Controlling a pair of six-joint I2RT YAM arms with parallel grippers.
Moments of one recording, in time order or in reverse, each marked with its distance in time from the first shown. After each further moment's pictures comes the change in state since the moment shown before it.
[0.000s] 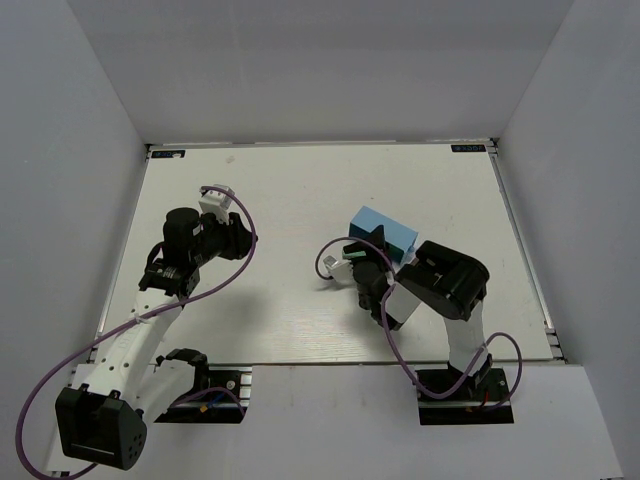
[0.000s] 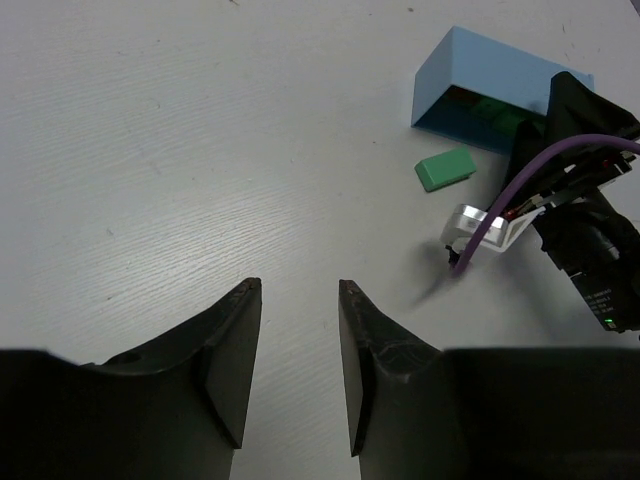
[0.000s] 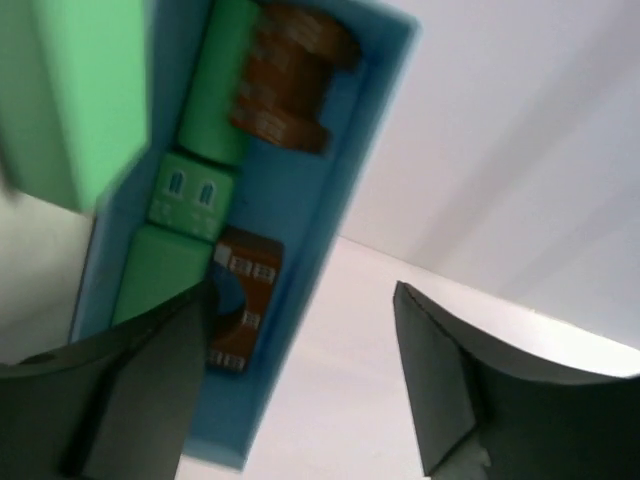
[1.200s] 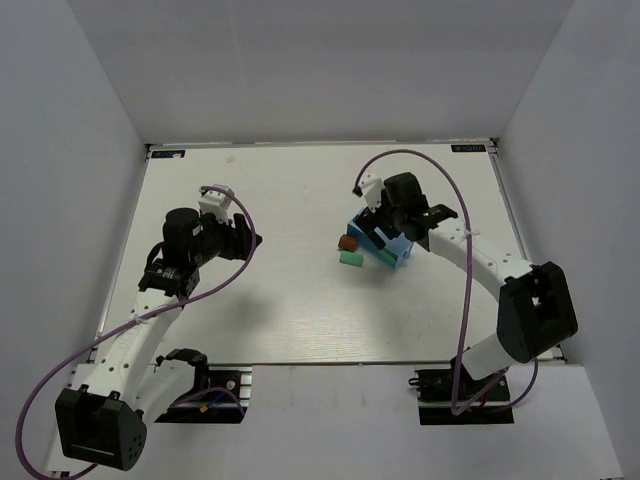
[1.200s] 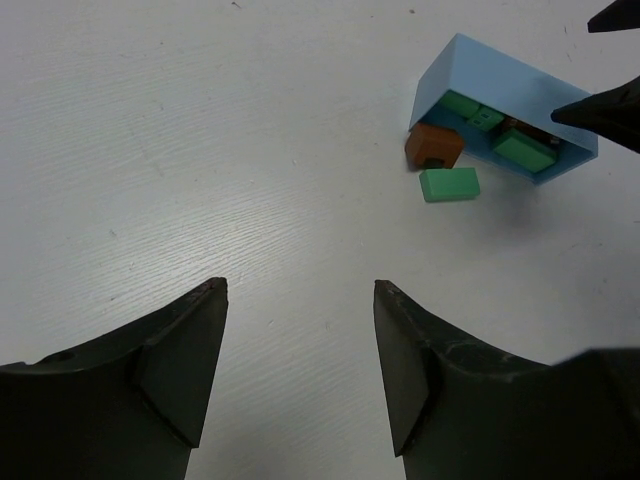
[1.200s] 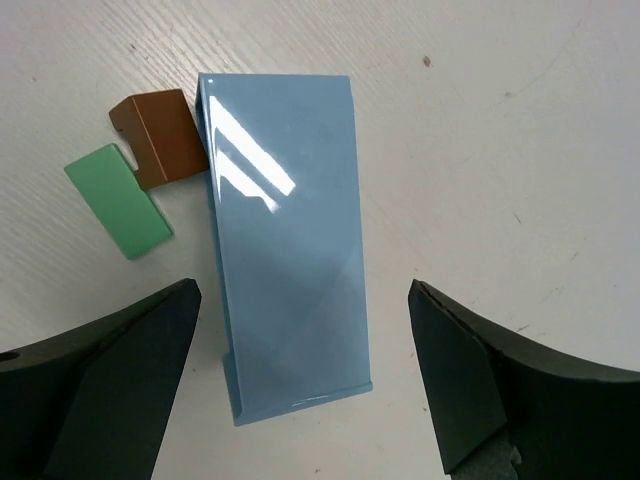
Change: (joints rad) left arm 0.000 -0.004 0.000 0.000 -0.005 0.005; right arm -0.347 -0.504 0.563 -1.591 -0.830 1.261
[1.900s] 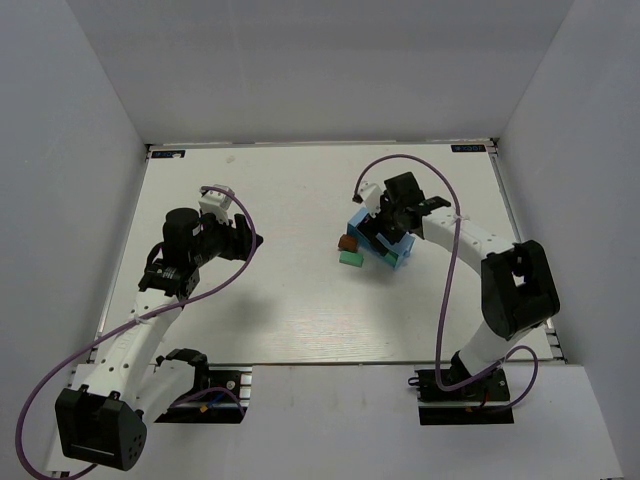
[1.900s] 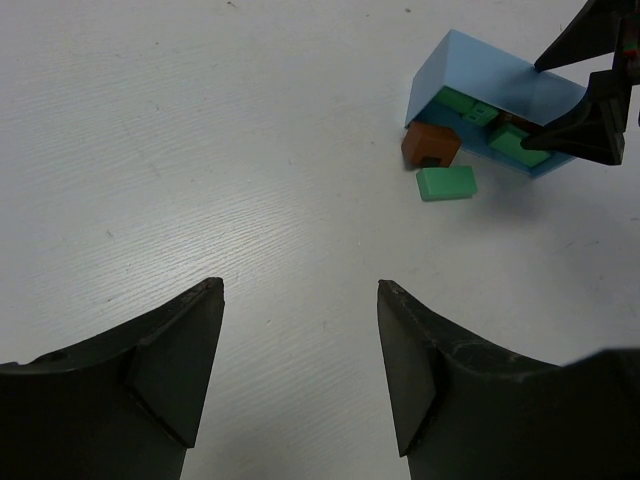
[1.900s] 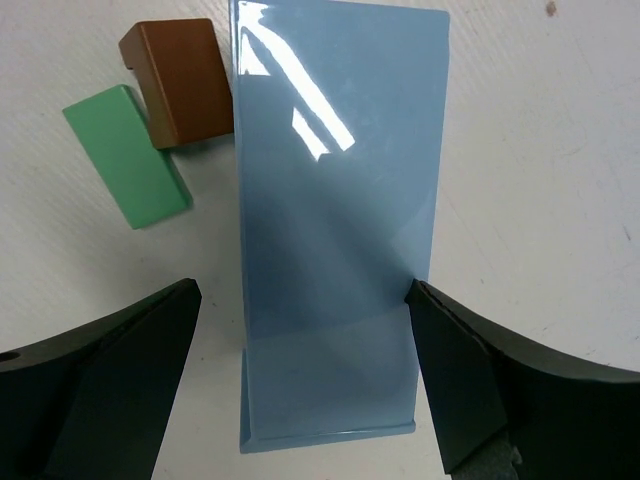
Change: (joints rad) left arm 0.000 0.000 0.000 0.000 0.010 0.000; right arm -0.090 0.153 0.069 -0.113 -0.191 -0.061
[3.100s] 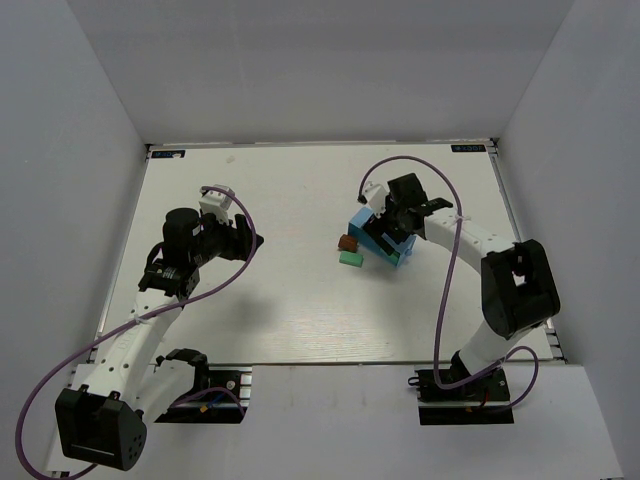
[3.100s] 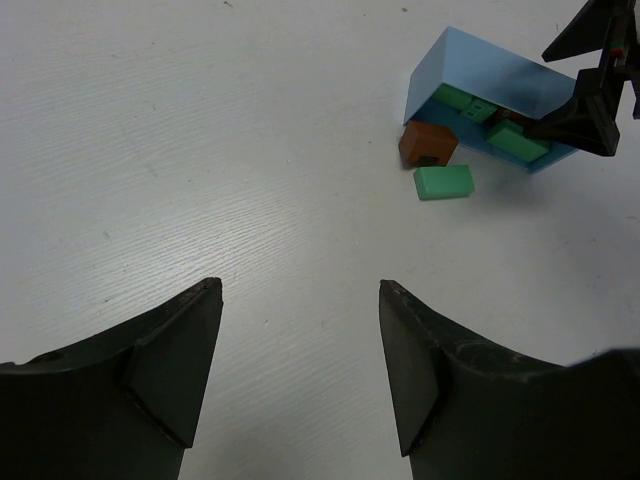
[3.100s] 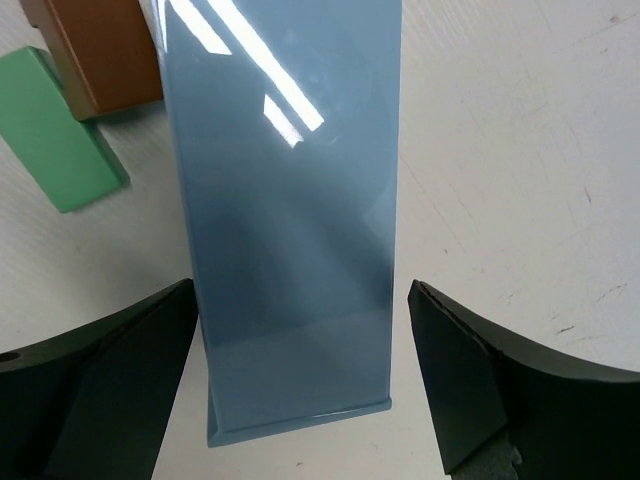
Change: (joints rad) left arm 0.000 0.000 0.000 0.000 0.007 0.000; right arm -0.019 -0.003 -0.018 0.024 0.087 -0.036
